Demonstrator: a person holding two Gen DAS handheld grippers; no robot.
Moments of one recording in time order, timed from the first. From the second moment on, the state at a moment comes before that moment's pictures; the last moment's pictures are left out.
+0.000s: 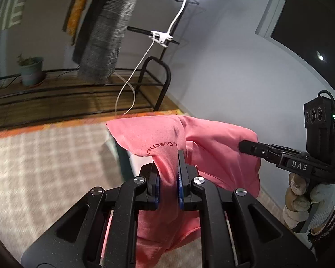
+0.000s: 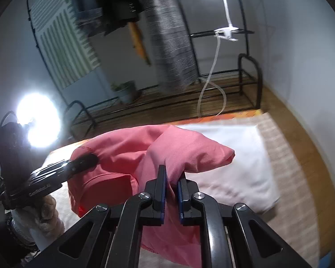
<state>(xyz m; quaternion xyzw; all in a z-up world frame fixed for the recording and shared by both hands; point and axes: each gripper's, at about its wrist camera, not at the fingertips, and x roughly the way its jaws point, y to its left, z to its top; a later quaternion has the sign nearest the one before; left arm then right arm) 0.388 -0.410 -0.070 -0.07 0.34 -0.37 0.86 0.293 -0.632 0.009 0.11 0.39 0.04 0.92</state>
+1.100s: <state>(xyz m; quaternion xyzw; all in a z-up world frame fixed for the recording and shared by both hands) 0.429 -0.417 -0.141 -0.13 0.49 -0.42 0.75 0.289 -0.740 -0.043 0.21 0.40 0.06 0.89</state>
